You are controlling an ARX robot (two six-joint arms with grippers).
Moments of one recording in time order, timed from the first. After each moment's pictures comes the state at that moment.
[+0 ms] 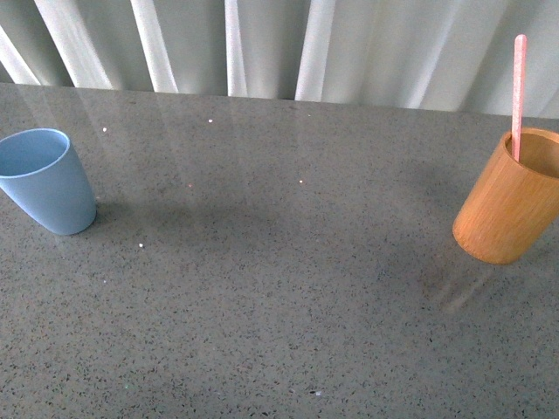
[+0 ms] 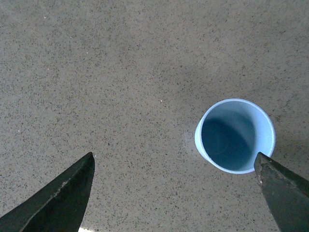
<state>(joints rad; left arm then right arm) 0.18 1.51 0.97 -0.26 -0.10 0.03 0.00 0.00 0.02 0.00 0.00 -0.01</state>
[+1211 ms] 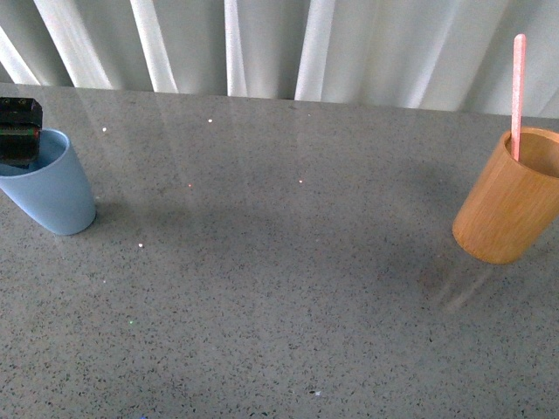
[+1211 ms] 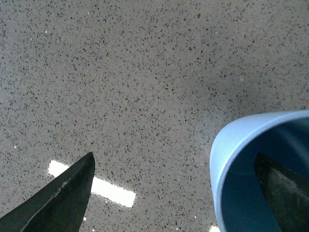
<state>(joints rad) 0.09 1.95 1.14 -0.22 -0.26 -0.06 0.00 0.00 0.02 0.00 0.00 -0.01</state>
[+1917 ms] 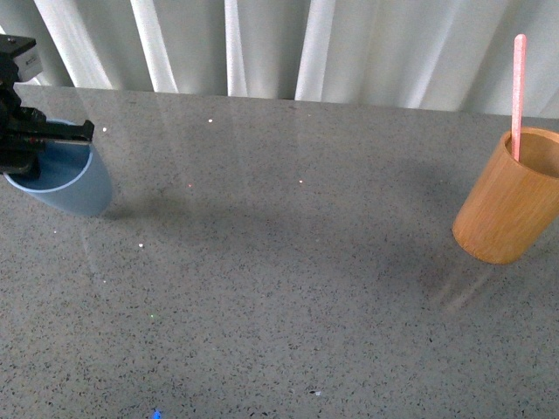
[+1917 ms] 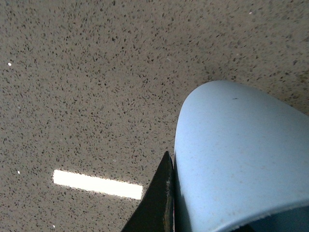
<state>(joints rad) 0.00 1.99 1.20 -0.31 -0.18 0.01 0.00 0.00 0.02 0.00 0.00 -0.01</state>
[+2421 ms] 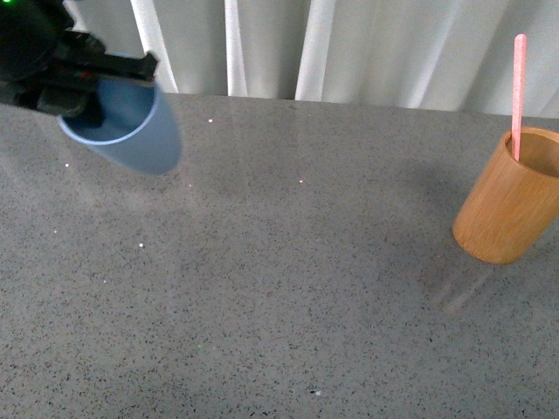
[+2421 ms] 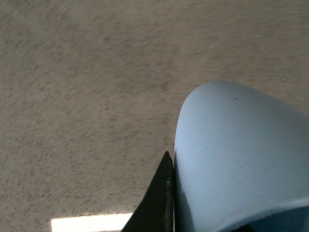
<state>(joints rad) -0.20 1.81 1.20 -0.39 -0.09 0.02 0.00 0.00 0.02 0.00 0.00 -0.01</state>
